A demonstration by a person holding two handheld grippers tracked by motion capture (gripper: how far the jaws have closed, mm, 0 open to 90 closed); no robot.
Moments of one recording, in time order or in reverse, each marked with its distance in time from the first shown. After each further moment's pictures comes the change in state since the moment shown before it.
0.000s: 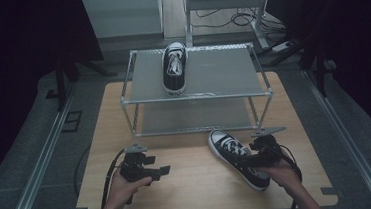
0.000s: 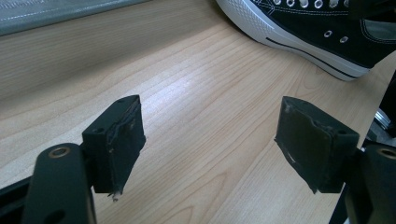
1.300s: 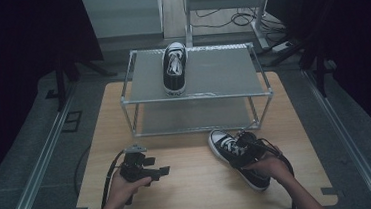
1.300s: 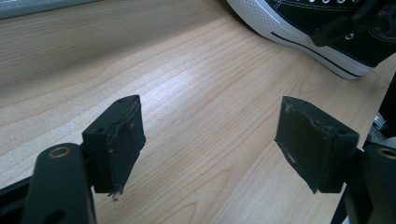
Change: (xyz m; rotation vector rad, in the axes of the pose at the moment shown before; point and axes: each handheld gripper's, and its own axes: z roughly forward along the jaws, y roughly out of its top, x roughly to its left) left arm 0.006 -0.003 0.003 0.014 -0.007 -0.025; right arm 0.002 0.018 0.051 0.361 -0.049 -0.088
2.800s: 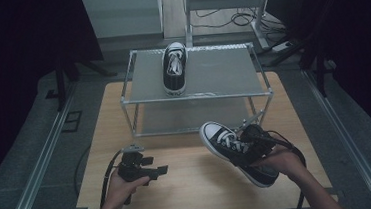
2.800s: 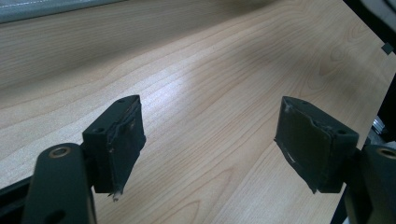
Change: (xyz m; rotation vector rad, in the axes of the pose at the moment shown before) left arm 0.003 -0.001 -0.004 -0.015 0.002 -0.012; right arm 0.026 0.012 -0.085 -0.088 0.083 -0.148
